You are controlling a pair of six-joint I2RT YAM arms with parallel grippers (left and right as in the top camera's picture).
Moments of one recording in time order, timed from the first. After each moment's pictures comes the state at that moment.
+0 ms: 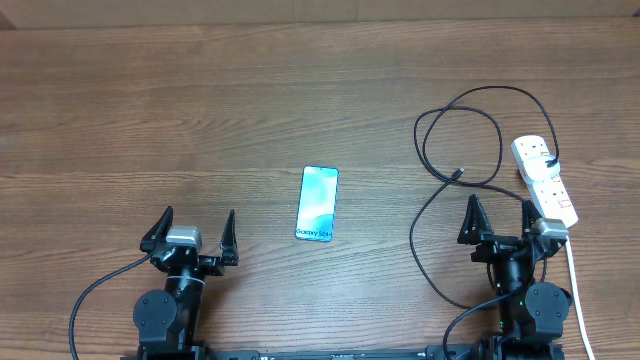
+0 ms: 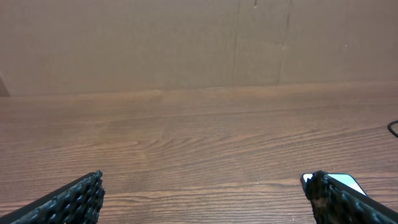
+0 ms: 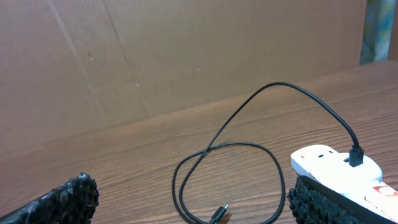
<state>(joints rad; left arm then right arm) 0.03 0.02 0.01 -0.07 0.11 0.00 -0.08 0.01 0.02 -0.03 -0.06 0.25</state>
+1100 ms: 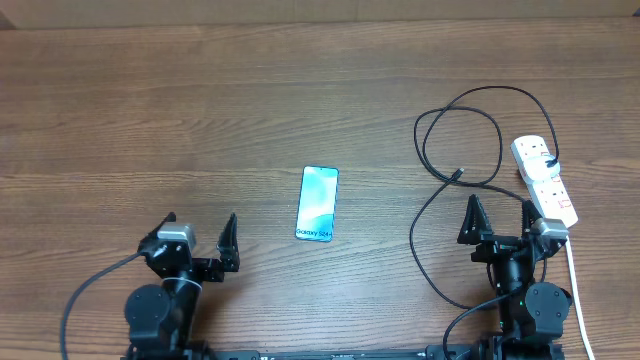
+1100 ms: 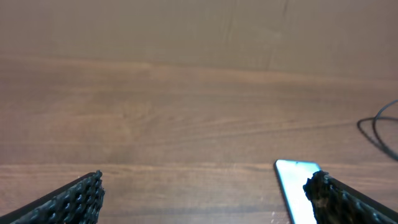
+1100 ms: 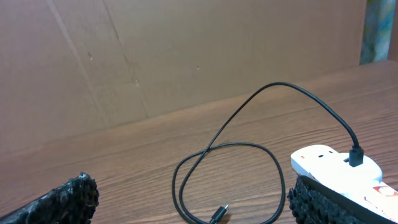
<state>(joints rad) 0.03 0.08 0.18 -0.29 0.14 -0.11 -0.08 0.01 0.02 -0.03 -0.06 0.25</state>
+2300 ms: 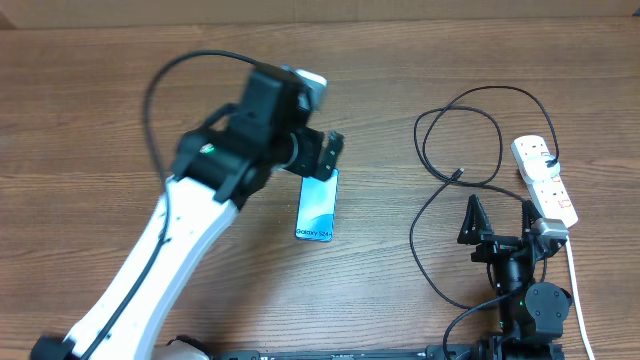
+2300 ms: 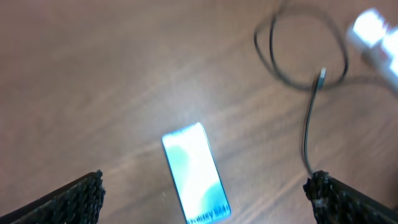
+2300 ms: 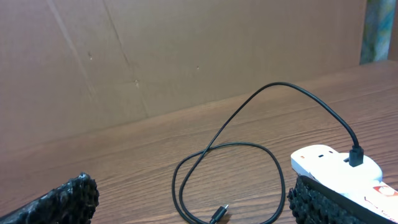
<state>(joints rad) -0.51 1.50 1.53 -0.96 0.05 -0.13 -0.08 0.01 0.02 -0.03 -0.06 0.25</state>
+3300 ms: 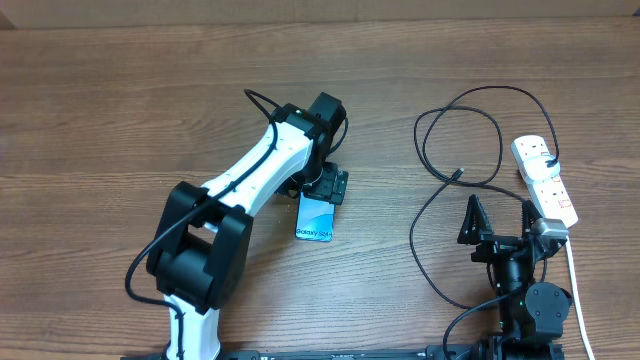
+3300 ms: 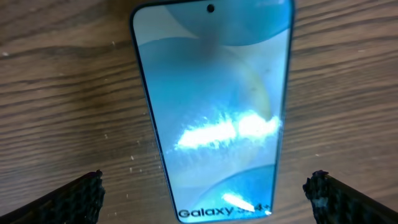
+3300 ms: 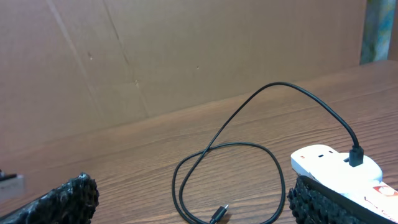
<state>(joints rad) -0.53 2.04 1.53 -1.08 0.05 -0.32 -0.08 0.01 0.02 -0.03 -0.06 0.25</state>
